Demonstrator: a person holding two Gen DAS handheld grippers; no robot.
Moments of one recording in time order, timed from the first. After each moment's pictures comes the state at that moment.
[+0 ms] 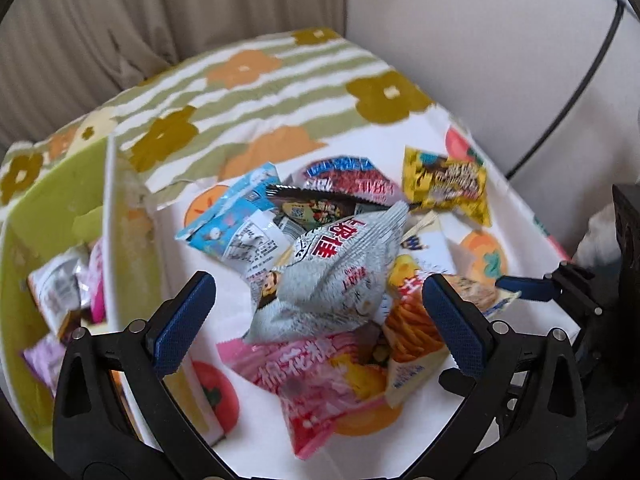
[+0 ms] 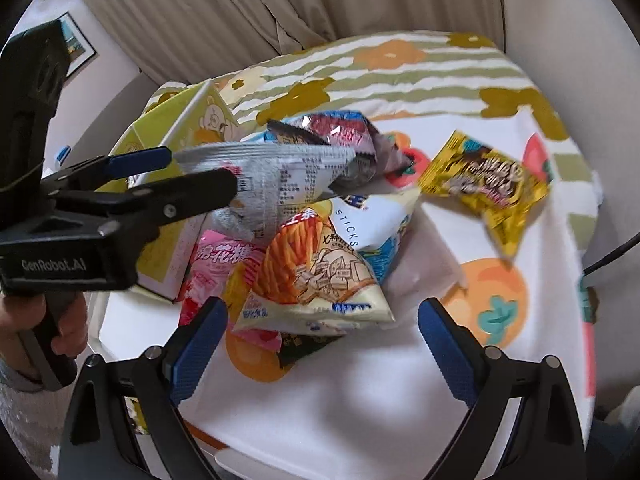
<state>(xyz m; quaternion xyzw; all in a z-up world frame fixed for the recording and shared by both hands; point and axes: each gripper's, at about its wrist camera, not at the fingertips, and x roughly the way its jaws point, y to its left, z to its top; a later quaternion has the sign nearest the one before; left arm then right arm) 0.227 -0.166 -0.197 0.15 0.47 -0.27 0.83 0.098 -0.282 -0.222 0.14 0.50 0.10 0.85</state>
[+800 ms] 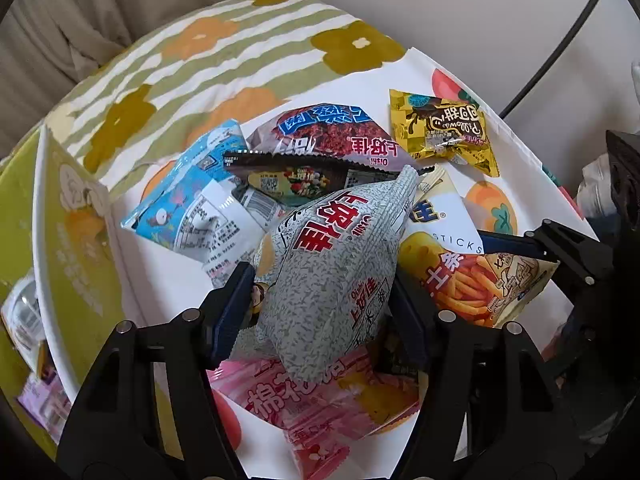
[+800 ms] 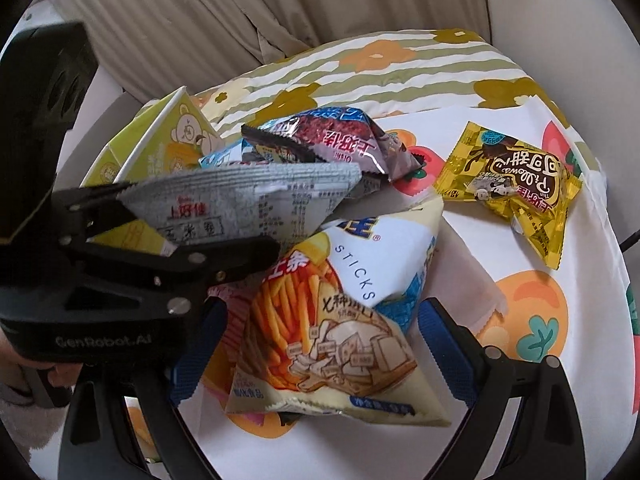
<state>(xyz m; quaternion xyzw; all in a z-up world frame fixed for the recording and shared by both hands) 0.243 -0.174 -0.238 0.18 0.52 -0.32 0.77 0.128 -0.266 -0.244 0.16 0.49 0.07 0.85</state>
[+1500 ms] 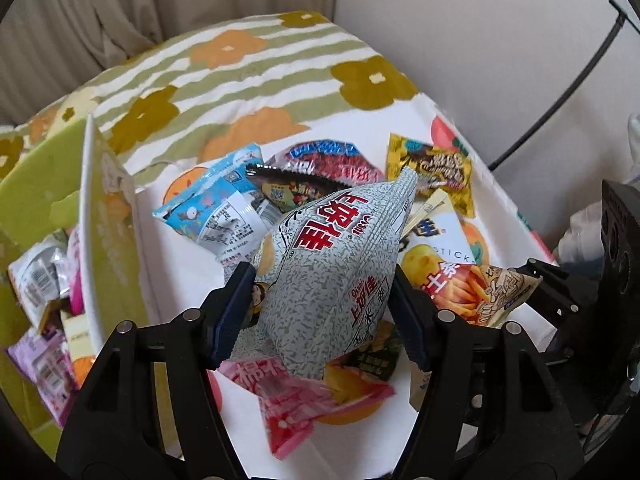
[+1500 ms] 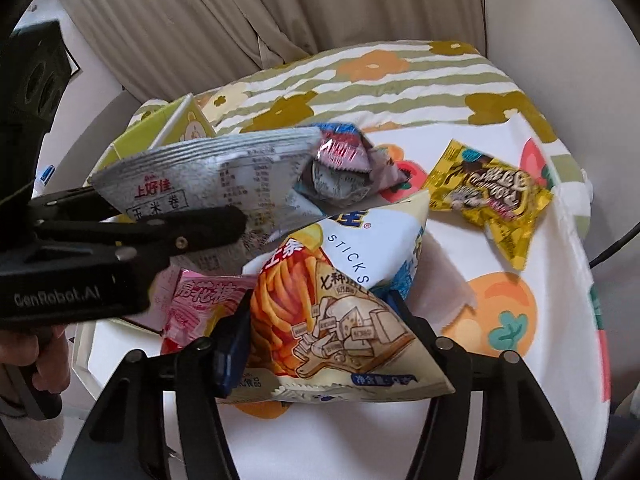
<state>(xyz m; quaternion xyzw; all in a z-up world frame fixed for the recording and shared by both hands) 0.225 -0.160 -0.191 0.11 0.50 -0.29 0.81 0.107 -0.274 -0.217 0.14 0.48 0.06 0.86</state>
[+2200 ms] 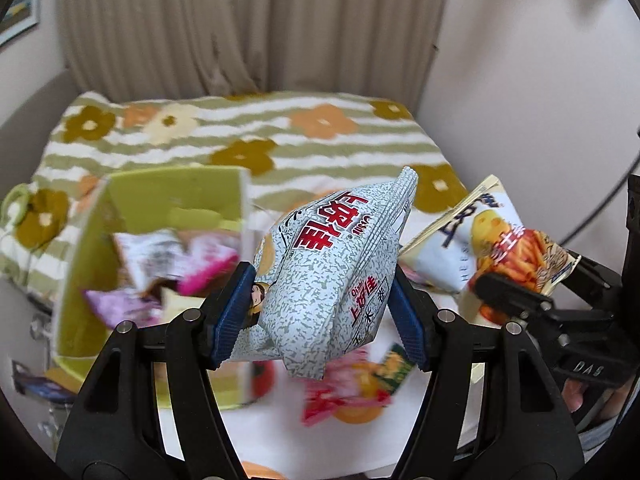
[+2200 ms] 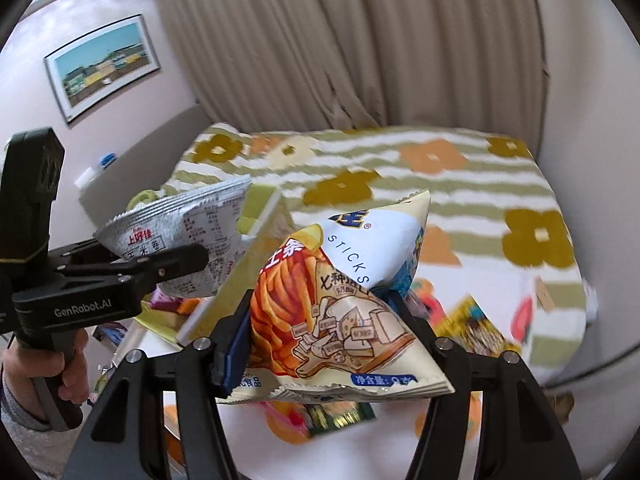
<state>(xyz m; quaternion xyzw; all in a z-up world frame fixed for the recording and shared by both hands) 0.199 -0.060 -0.067 0.00 0.41 -0.14 0.90 0.123 -0.259 -0.079 0.06 0.38 0.17 0.91</state>
